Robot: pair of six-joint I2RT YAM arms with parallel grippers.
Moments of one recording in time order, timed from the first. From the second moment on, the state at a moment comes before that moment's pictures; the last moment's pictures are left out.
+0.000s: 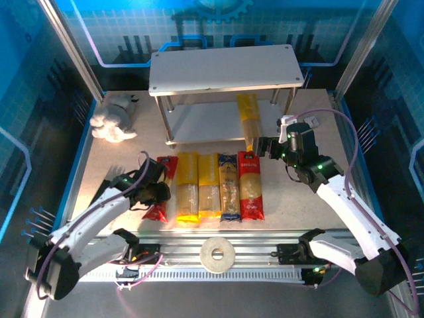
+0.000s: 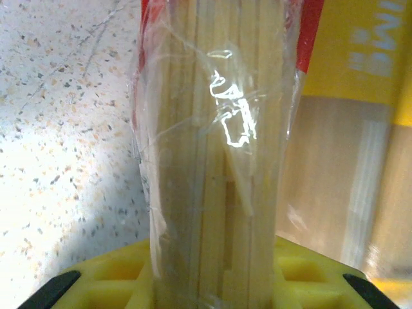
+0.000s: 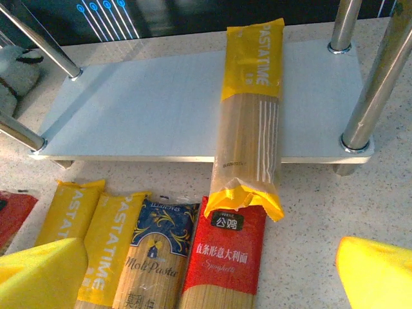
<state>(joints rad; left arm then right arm) -0.46 0.98 0.69 -0.89 -0.02 -0.70 0.40 1.04 0.98 -0.51 0.06 0.32</state>
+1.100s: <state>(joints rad) -0.44 1.72 1.31 -0.44 -0.12 -0.58 0.45 1.10 1.00 -0.50 0.04 0.33</state>
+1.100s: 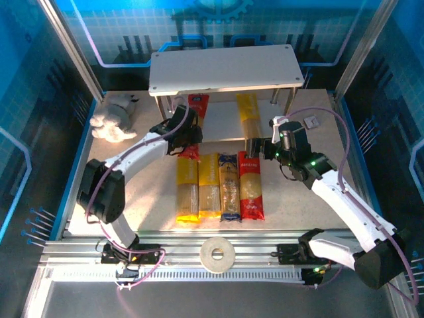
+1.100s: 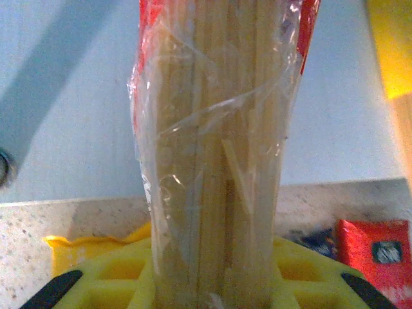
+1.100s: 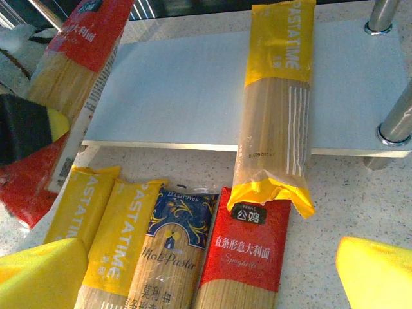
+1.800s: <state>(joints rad) -0.39 1.92 1.44 -0.43 -0.22 -0.59 0.45 1.12 0.99 -0.50 0.03 0.33</state>
